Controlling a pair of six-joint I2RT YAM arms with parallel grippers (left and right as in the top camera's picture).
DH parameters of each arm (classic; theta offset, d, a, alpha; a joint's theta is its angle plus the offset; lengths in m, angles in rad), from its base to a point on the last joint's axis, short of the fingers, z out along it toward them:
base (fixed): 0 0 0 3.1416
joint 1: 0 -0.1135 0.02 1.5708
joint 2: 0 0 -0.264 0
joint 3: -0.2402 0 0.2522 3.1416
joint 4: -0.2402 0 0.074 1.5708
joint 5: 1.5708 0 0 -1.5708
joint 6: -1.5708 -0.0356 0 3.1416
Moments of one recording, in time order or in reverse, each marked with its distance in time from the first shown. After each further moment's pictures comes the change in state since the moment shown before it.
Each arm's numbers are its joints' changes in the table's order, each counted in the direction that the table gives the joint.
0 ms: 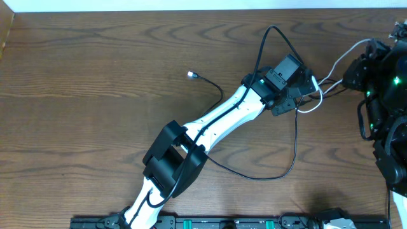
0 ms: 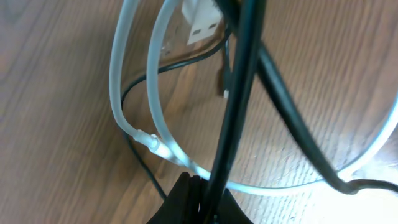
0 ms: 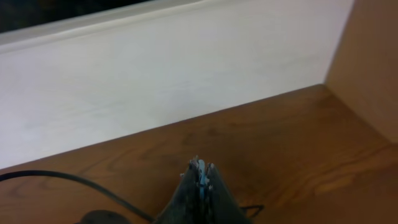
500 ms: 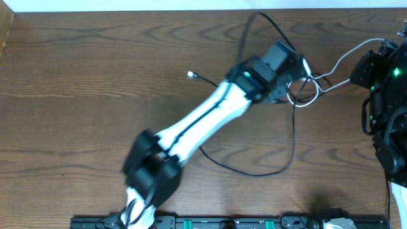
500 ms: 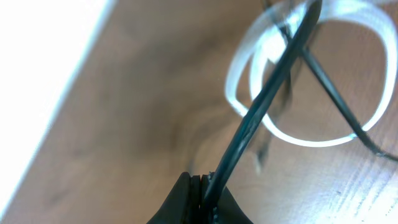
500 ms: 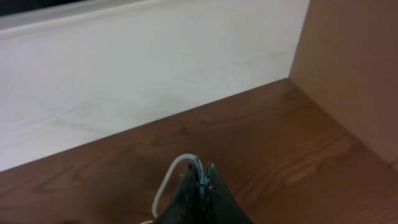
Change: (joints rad) left arm -0.064 -0.201 0.019 -0.028 -0.116 -0.025; right arm 0.052 0.034 0.000 -0.010 0.074 0.004
